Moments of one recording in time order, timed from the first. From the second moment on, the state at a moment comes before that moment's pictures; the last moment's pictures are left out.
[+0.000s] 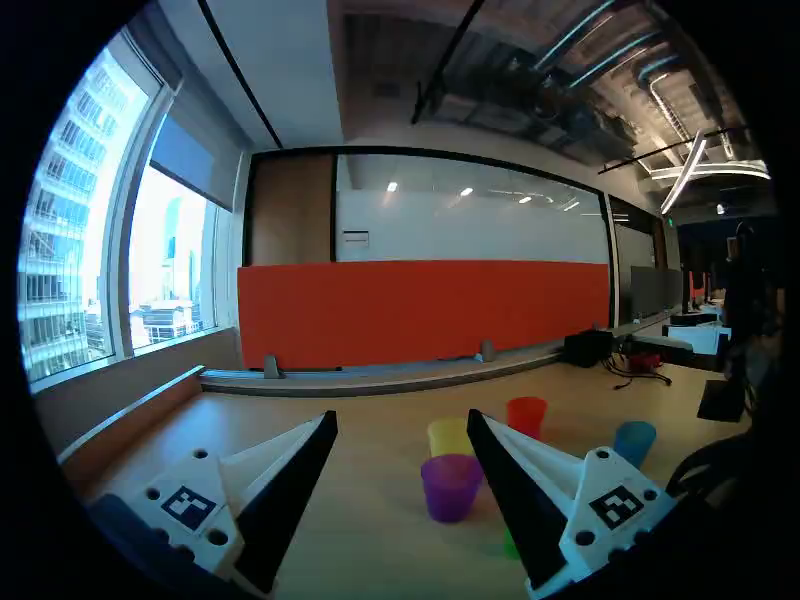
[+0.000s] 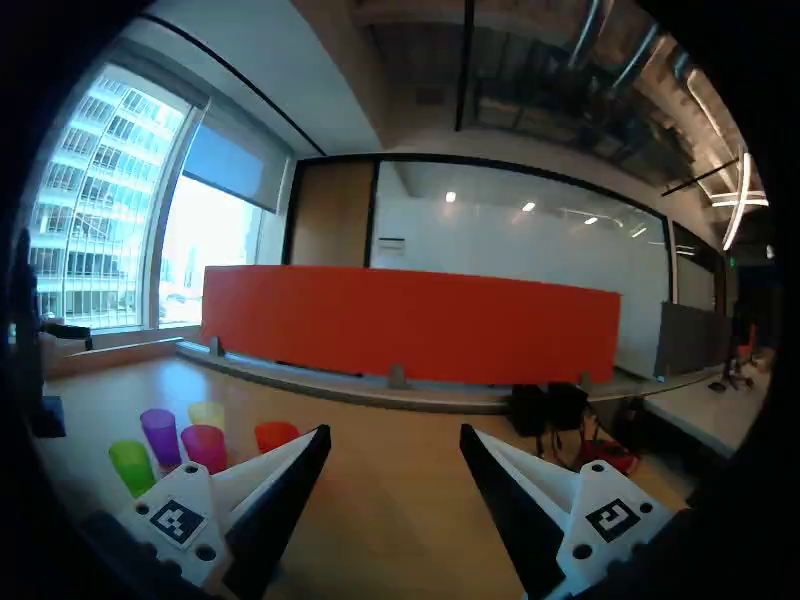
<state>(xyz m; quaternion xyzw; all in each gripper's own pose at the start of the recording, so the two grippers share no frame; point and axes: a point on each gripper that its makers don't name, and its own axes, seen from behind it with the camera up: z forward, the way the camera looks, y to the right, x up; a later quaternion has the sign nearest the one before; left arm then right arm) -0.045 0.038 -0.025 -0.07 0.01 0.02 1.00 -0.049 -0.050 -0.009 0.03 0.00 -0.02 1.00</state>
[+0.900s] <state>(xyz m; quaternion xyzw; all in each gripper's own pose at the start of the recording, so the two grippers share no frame) -0.040 0.003 -0.031 0.01 0.04 0.04 1.00 -0.029 -0.020 -0.028 -0.05 0.04 0.03 1.00</state>
